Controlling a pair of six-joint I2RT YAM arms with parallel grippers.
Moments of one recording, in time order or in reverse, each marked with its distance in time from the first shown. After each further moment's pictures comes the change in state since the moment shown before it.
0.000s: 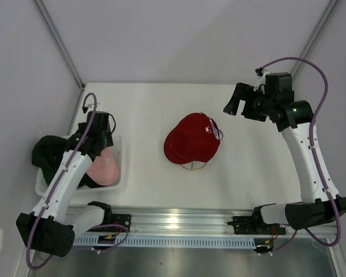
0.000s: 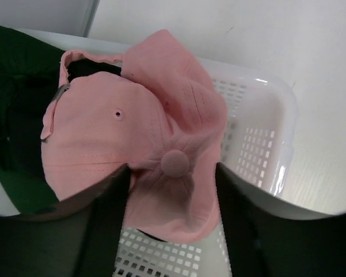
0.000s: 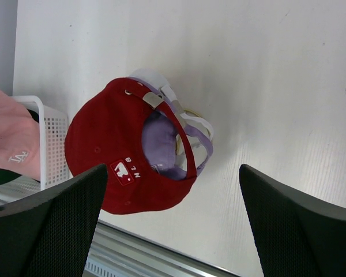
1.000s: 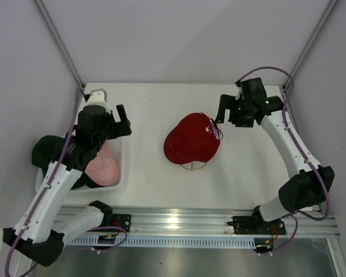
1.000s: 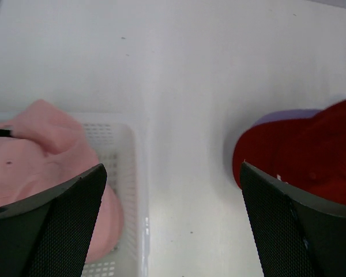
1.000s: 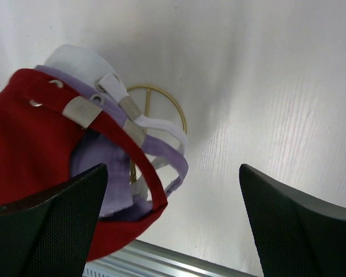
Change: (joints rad) left arm -0.226 -0.110 0.176 0.066 0.238 -0.119; right arm 0.070 0.191 -0.124 0.060 0.086 -0.023
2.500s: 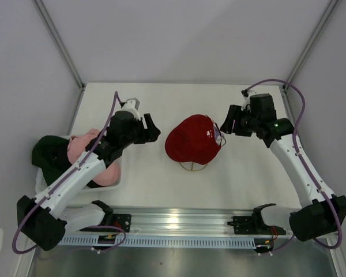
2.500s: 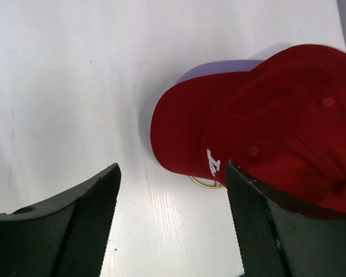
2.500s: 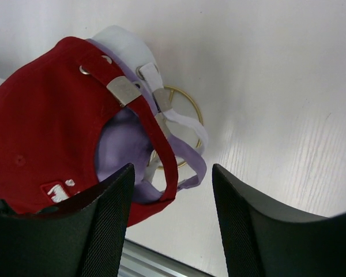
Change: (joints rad) left arm -0.104 0.159 -0.258 0.396 0.236 -0.138; right arm -0.003 -0.293 -0.268 0.171 -0.057 0.021
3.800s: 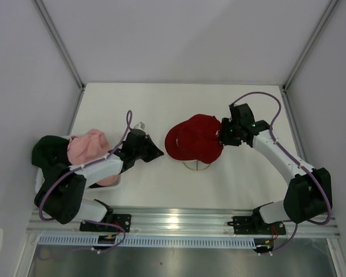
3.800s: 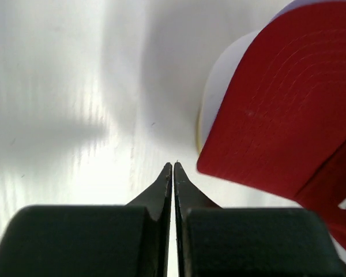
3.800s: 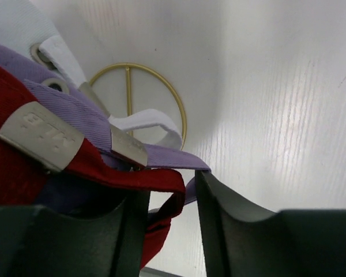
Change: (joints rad) left arm 0.028 0.258 -0.336 0.442 0.181 -0.391; right arm 0.086 0.182 -0.159 0.122 0.152 0.080
